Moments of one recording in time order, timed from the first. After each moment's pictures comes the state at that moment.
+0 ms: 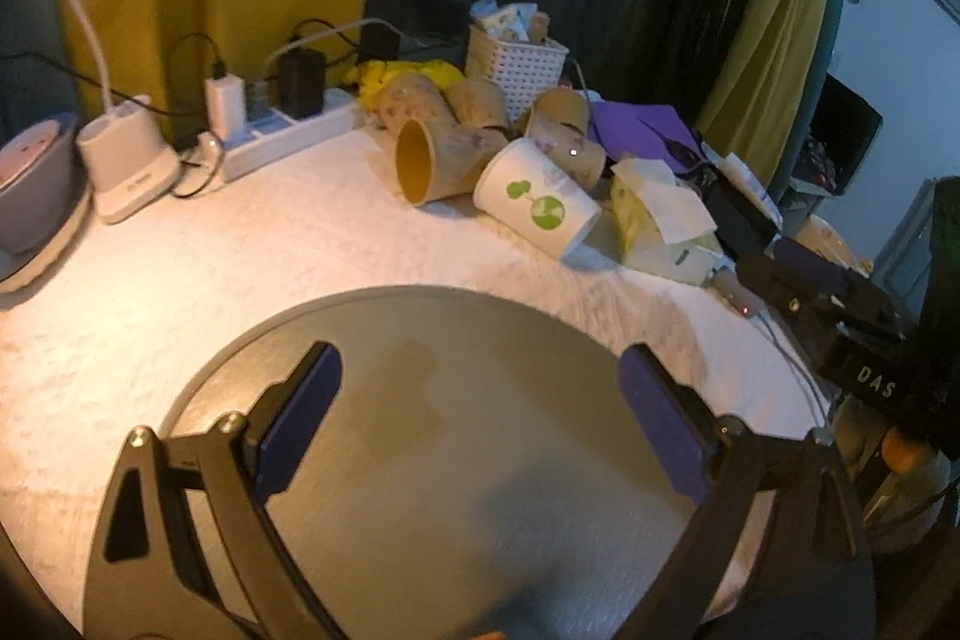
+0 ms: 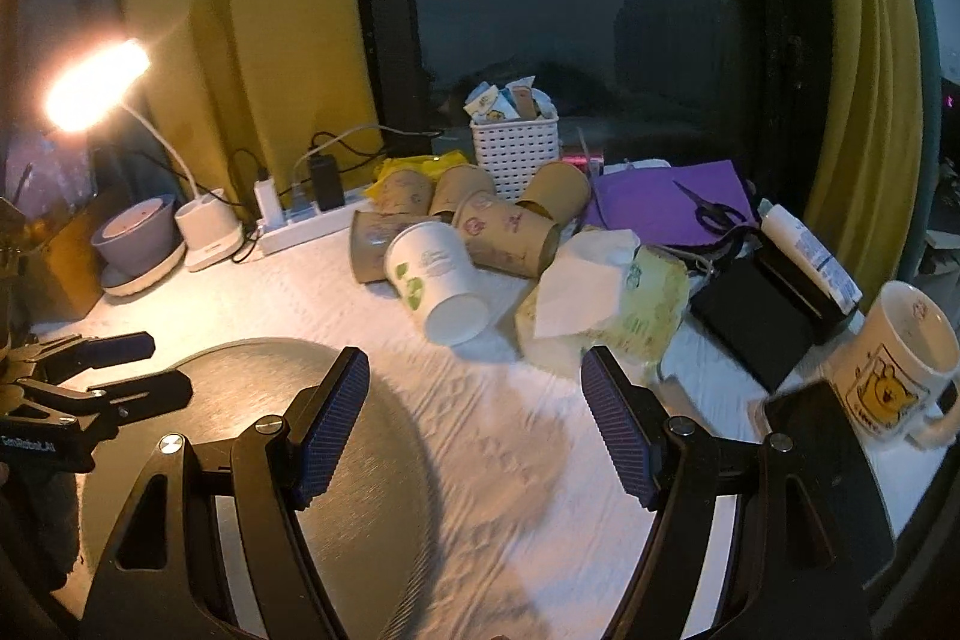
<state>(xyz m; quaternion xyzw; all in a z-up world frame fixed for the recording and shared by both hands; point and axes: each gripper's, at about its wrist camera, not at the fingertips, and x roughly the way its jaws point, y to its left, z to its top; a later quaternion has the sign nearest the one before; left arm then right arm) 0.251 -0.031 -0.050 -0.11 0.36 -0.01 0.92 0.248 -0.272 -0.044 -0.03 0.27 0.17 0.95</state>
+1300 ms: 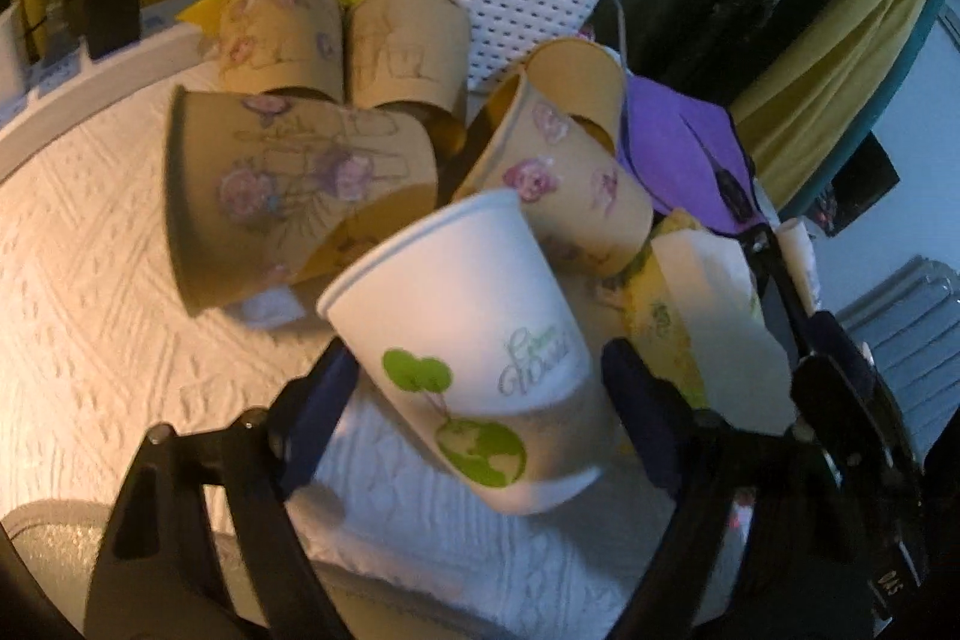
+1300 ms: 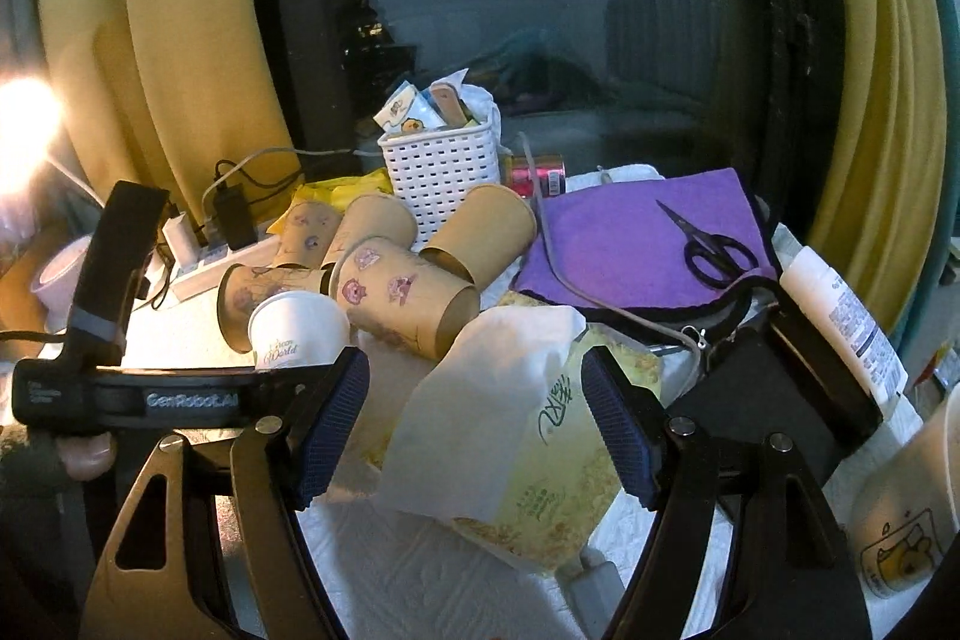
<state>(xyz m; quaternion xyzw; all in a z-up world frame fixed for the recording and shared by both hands) 0.452 -0.059 -0.112 -0.22 0.45 -0.06 0.86 0.368 -0.301 -0.058 -0.02 0.28 0.17 0.94</state>
